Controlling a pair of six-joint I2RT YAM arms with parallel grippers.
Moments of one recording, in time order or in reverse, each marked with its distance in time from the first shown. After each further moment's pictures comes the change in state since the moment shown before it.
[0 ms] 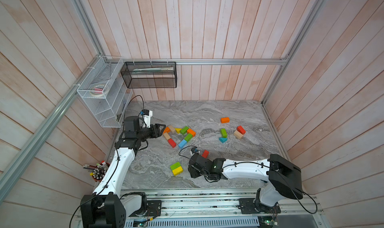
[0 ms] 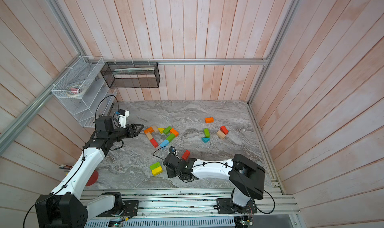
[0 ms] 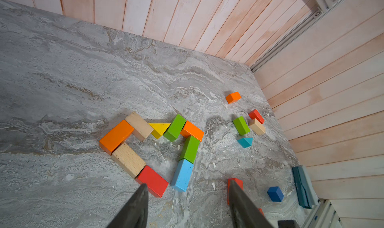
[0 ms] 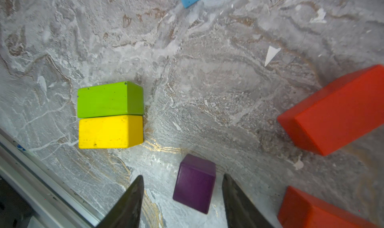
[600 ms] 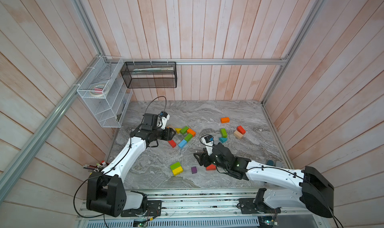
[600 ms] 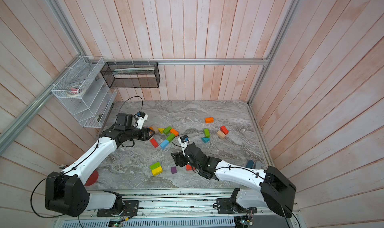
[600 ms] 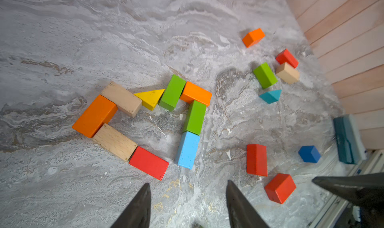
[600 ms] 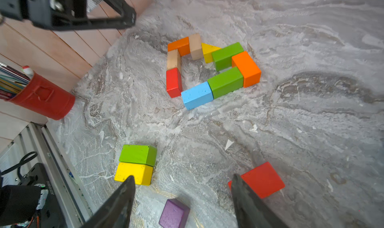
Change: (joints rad) left arm -0.194 0.145 0.099 -0.174 -0.176 0.150; right arm -0.160 -0.320 -0.205 0.330 -0.044 -0.251
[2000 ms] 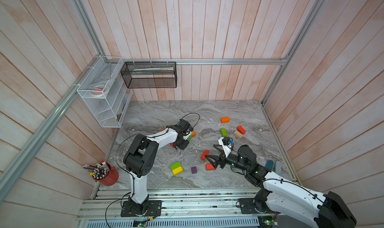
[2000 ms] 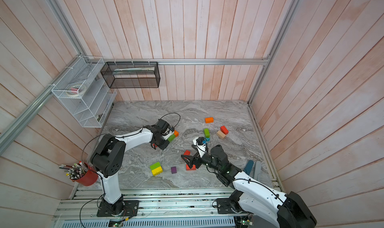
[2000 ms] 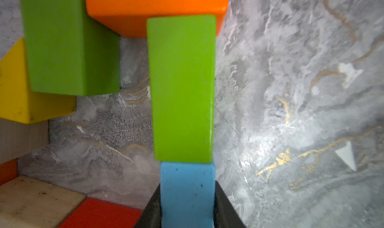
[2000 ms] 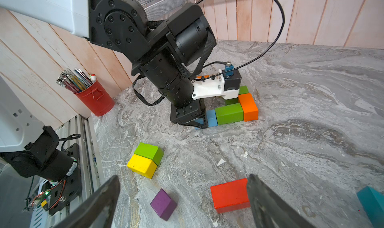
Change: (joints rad) left arm -0.346 0.605 0.262 -0.134 -0.448 0.299; right arm -0.312 -0.379 -0.343 0.294 -0.449 -0.254
